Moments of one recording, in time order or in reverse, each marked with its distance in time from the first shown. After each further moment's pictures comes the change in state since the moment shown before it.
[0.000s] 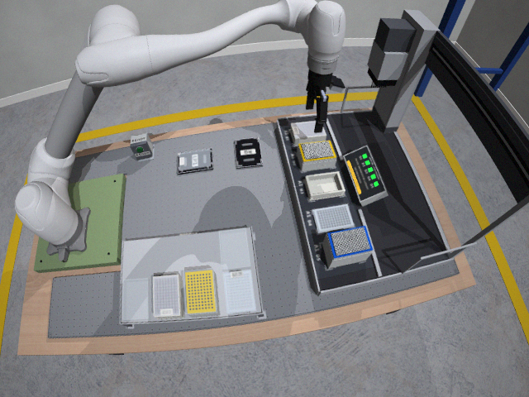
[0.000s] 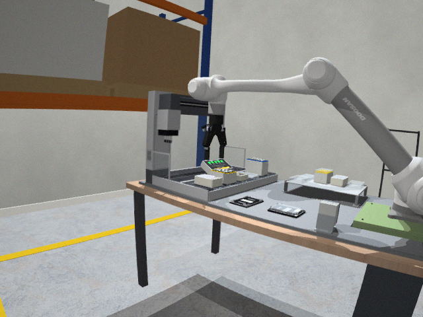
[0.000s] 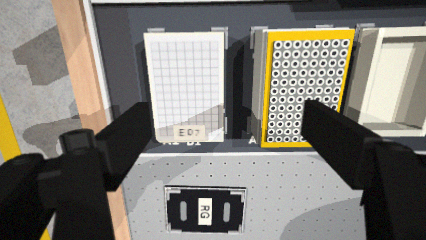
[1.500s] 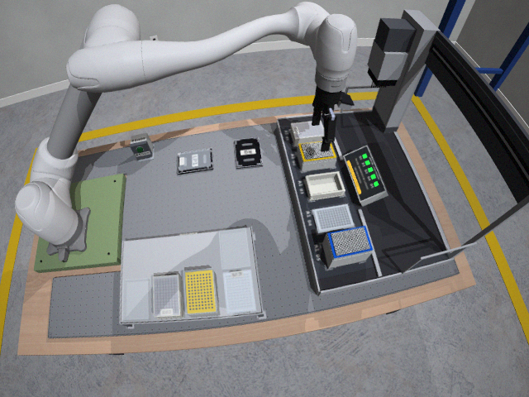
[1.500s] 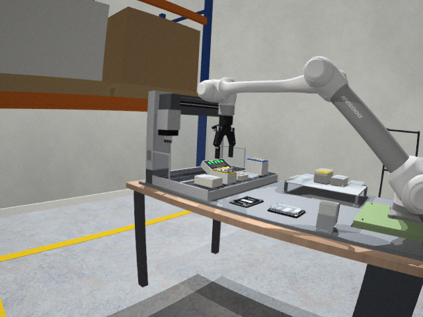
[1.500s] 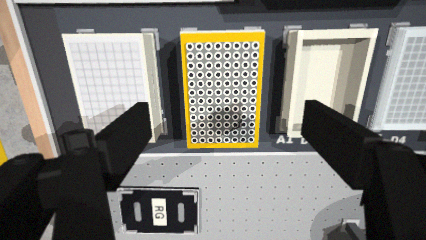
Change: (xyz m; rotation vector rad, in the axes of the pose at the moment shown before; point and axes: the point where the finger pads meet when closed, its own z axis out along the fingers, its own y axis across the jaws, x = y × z) arm 0.000 0.084 0.000 0.000 0.000 0.000
